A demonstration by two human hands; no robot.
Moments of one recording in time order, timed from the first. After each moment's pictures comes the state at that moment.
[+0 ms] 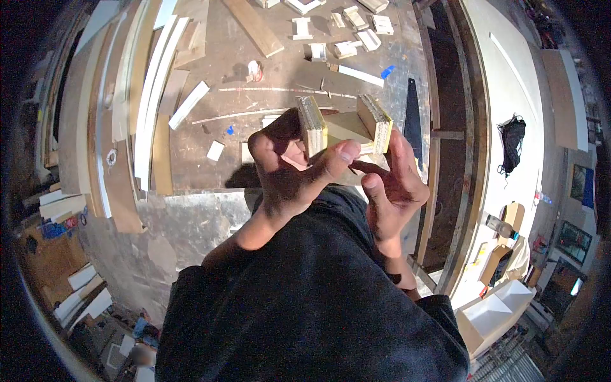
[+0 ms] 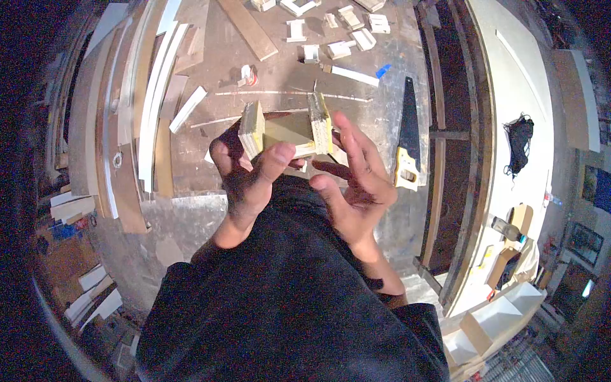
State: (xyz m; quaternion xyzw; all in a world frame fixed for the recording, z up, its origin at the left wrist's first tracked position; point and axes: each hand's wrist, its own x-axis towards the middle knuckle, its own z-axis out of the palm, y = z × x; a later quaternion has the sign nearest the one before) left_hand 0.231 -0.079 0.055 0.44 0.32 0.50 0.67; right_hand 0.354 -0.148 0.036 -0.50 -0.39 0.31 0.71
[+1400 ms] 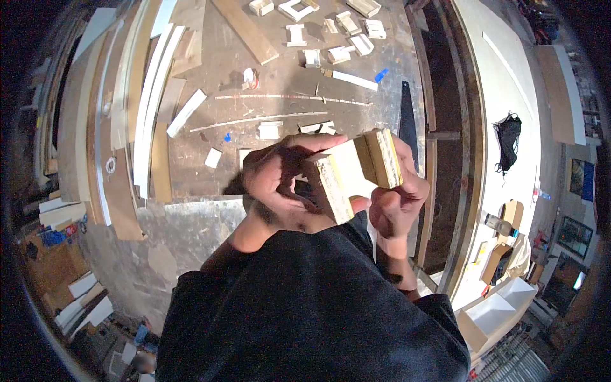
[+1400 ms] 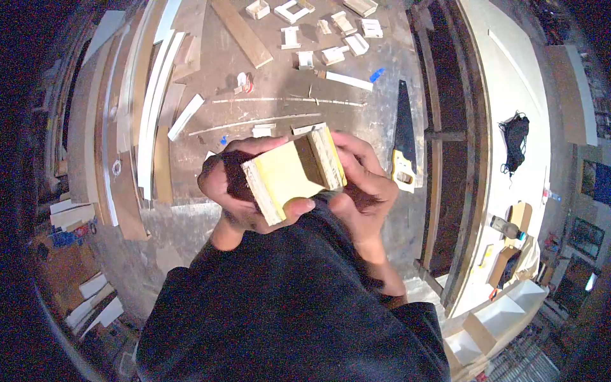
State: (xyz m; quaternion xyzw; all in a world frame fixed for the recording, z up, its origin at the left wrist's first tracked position) left_hand 0.215 -0.071 0.044 0.75 0.17 0.51 0.39; right_hand 0.376 -0.154 0.029 -0.45 -0.48 0.28 0.70
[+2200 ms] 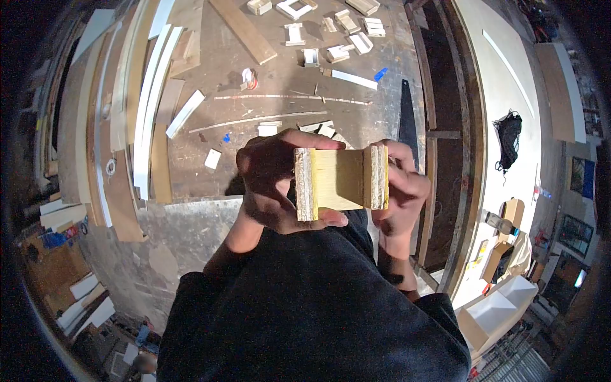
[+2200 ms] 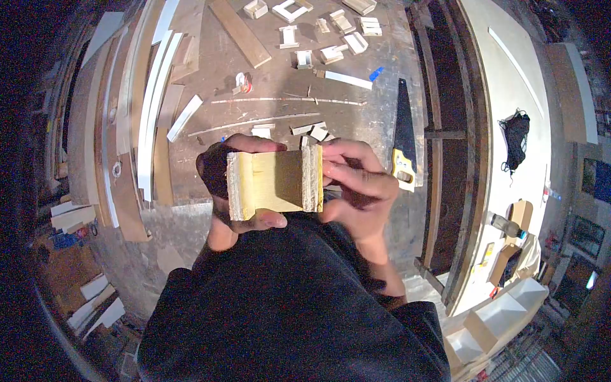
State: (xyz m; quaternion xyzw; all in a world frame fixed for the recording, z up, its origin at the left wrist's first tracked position) left_hand 0.215 -0.061 0.044 0.68 0.17 0.53 0.48; right_hand 0.383 -0.152 0.031 -0.41 -0.46 0.36 0.70
